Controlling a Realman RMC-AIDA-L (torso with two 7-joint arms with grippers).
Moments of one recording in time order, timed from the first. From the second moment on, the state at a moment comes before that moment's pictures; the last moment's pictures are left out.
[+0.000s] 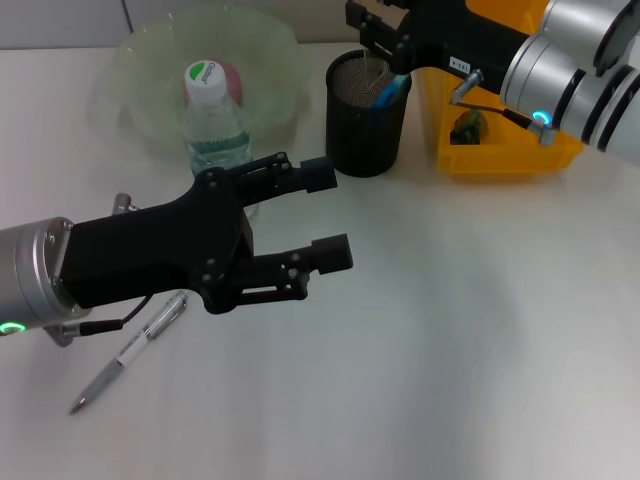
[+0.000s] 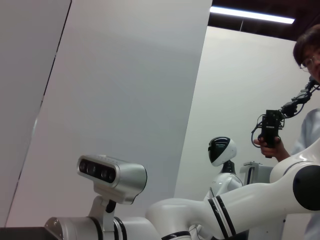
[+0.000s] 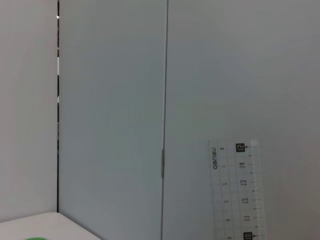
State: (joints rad) left arm -0.40 -2.07 1.16 0.62 1.34 1.83 -1.26; right arm 0.76 2.09 -1.15 -0.34 -1.08 -0.97 0.85
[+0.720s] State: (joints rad) left arm -0.39 -2.07 1.15 0.62 1.35 1.83 -1.26; right arm 0.76 2.09 -1.16 -0.34 -1.06 -0.96 0.85
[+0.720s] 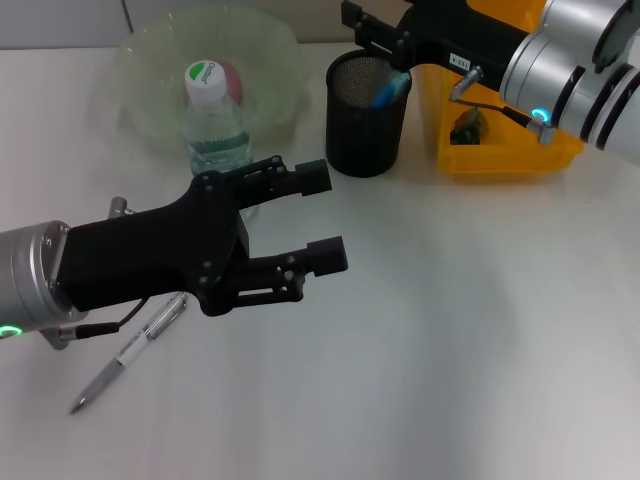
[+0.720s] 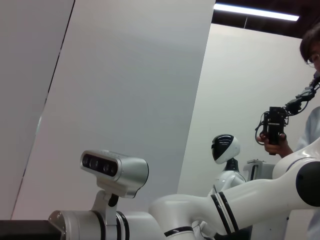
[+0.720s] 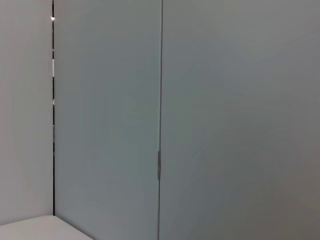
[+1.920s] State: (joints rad) left arm -0.30 -2.04 1.10 0.63 1.37 1.77 -1.26; right arm 0.41 2.06 -1.15 -0.35 -1.17 -1.73 0.88
